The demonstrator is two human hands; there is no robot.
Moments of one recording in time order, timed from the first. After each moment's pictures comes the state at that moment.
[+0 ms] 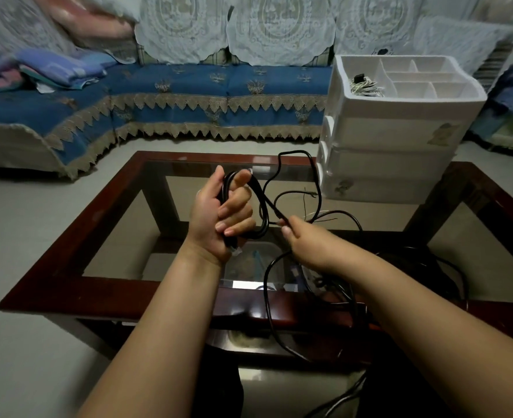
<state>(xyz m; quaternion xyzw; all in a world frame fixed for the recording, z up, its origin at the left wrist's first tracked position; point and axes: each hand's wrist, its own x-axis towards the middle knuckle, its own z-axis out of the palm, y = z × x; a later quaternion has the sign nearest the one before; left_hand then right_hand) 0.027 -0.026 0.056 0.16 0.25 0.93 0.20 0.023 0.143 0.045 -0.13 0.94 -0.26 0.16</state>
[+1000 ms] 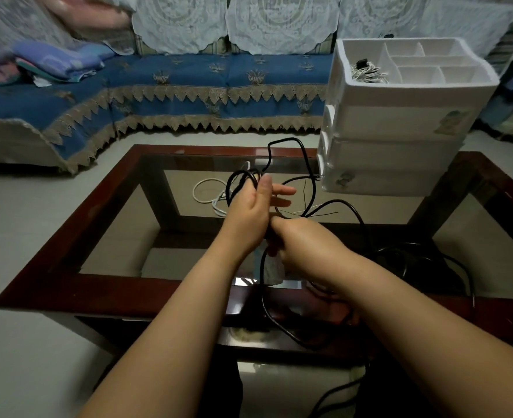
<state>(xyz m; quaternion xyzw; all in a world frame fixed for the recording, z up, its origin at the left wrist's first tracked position) 0.018 0.018 0.036 0.08 0.78 0.62 -0.08 0.033 0.135 0.044 -0.25 0.95 -0.16 0.04</state>
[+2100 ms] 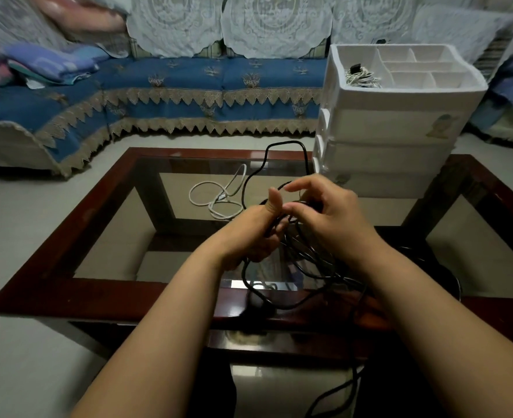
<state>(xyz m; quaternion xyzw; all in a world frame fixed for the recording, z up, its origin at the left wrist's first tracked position) 0.033 0.012 0.051 0.14 0.75 0.61 0.22 0.017 0.177 0.052 -0.25 0.86 -0.42 -0.13</state>
